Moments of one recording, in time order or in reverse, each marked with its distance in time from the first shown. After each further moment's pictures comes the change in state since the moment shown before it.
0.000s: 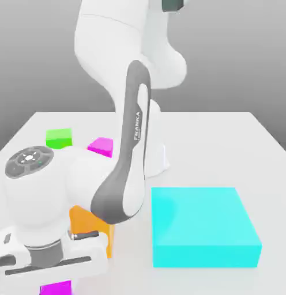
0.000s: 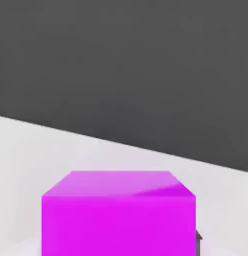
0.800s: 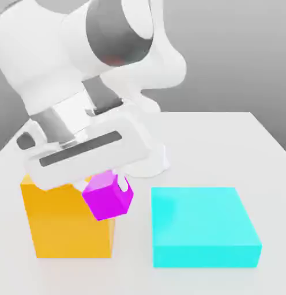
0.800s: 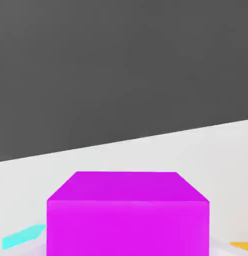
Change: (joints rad) arm 0.012 -0.663 0.028 -0.133 0.102 -0.514 0.505
